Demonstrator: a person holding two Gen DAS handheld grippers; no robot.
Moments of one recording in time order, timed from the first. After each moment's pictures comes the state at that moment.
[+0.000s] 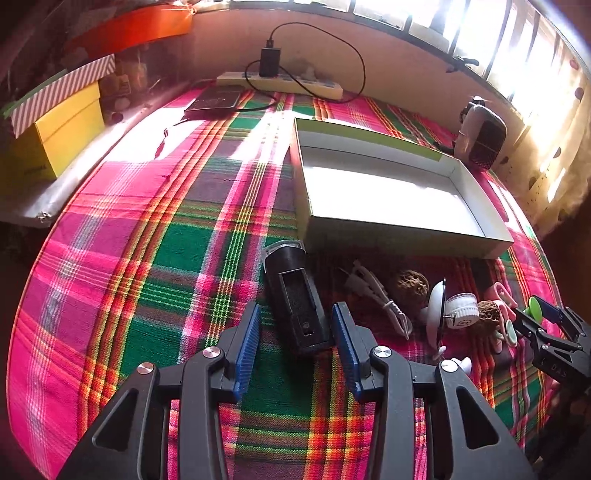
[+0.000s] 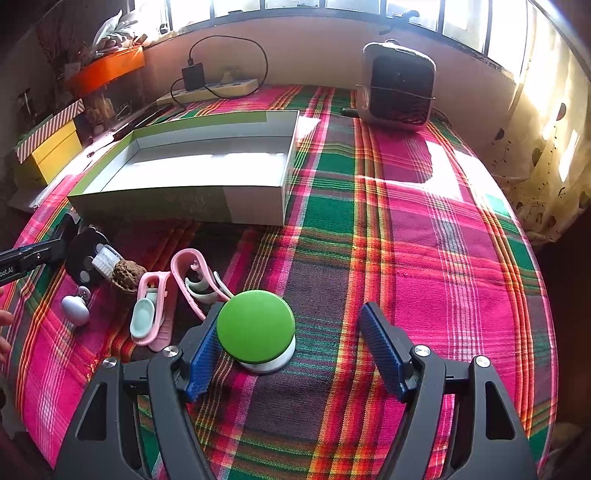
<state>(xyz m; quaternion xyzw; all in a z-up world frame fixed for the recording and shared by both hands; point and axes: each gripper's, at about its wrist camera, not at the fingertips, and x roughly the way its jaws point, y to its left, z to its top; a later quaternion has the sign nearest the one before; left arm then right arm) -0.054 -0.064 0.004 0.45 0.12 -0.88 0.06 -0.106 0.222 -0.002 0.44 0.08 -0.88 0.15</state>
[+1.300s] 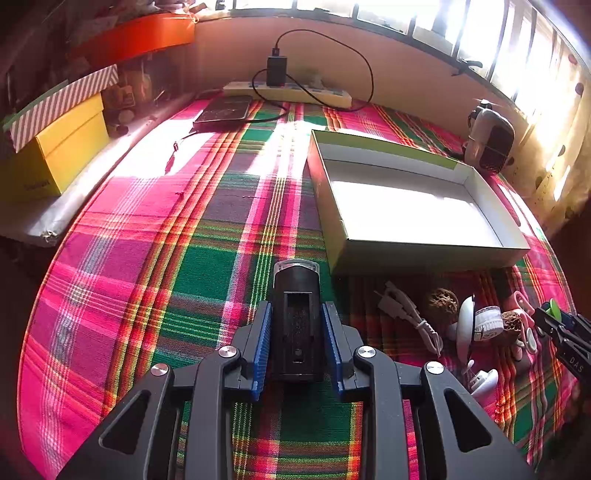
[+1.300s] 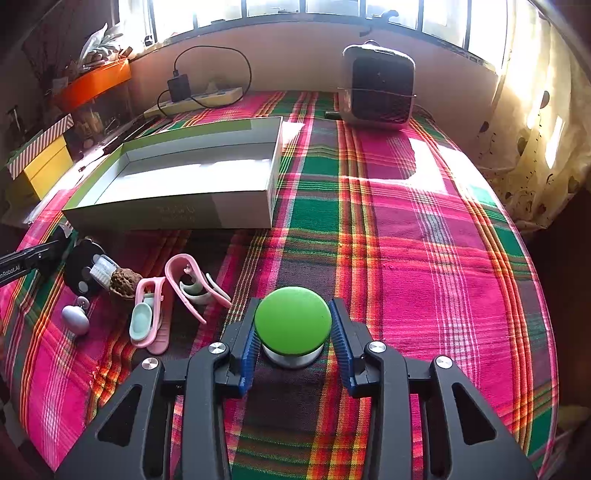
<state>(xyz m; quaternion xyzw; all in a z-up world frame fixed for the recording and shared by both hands) -0.063 -0.078 0.002 0.44 0.10 -0.89 0.07 -0.101 0.226 0.001 0.43 0.06 -0.89 0.13</state>
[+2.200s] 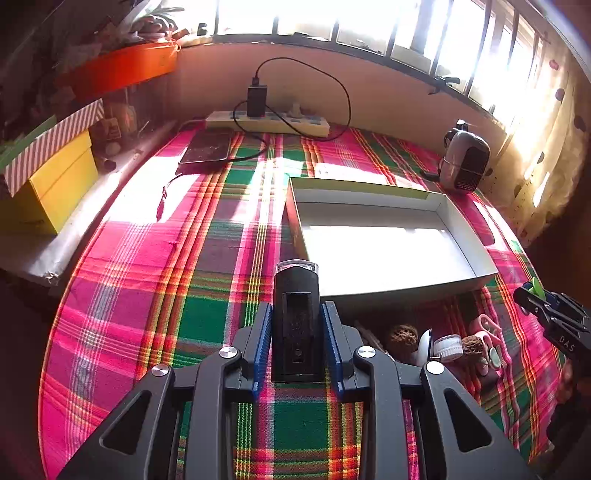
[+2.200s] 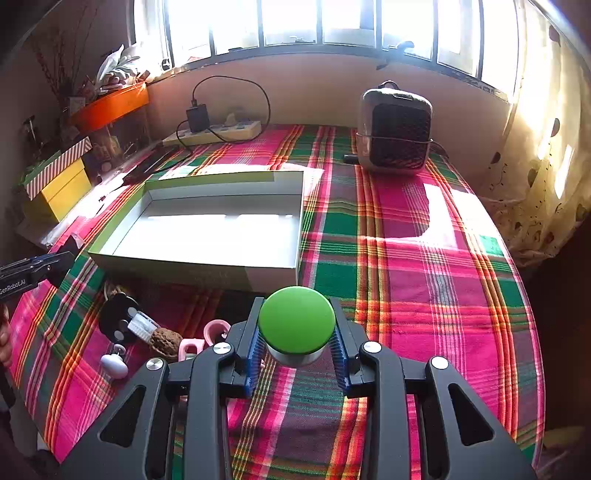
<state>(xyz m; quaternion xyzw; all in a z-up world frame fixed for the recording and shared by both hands) -0.074 -0.077 0.043 0.42 0.09 -0.90 0.03 -0.114 0.210 0.042 0.39 0.05 -0.90 0.16</state>
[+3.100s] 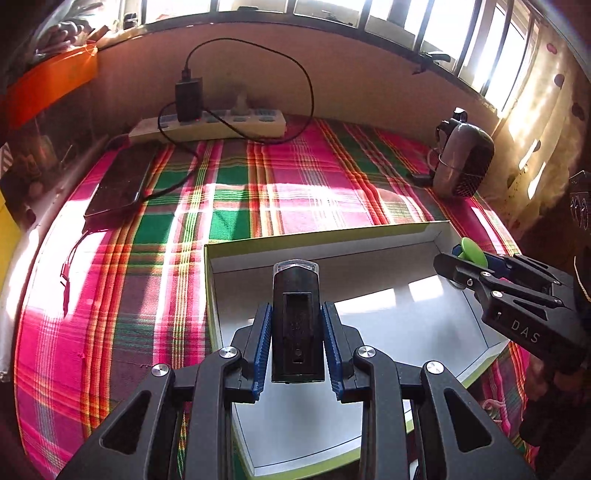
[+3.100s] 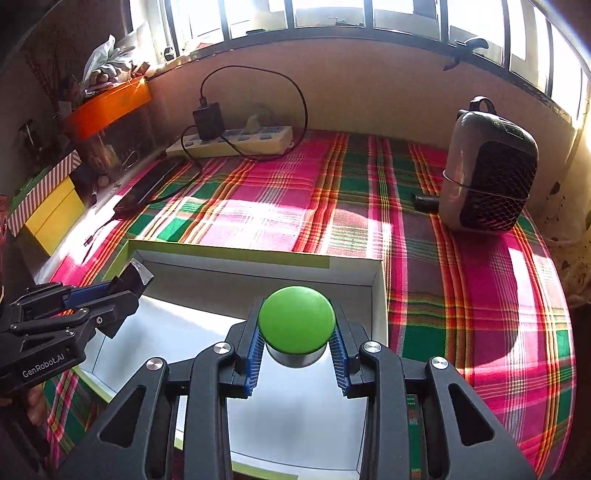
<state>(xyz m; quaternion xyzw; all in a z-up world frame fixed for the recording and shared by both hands) -0.197 -0.054 0.028 0.44 0.07 -0.89 -0.03 -0.243 0.130 0.032 0.42 0.05 -0.88 0.21</state>
